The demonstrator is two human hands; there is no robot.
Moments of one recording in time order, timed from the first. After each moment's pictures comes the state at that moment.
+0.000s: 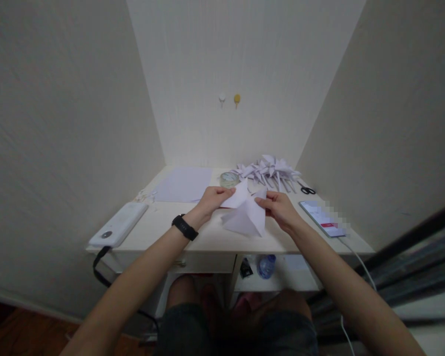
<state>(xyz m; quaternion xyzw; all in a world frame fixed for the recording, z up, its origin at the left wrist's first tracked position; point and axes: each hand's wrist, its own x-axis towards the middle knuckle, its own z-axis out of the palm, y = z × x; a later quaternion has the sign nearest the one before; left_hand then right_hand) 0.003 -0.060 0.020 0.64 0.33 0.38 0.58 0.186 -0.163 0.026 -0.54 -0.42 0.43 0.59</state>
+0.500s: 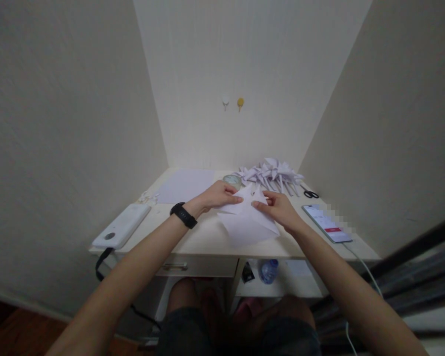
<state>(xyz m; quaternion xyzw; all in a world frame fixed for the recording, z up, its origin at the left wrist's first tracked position) -0.007 -0.046 0.054 0.78 0.24 0.23 0.53 0.191 -0.158 0.030 -0.57 -0.57 0.33 0.50</state>
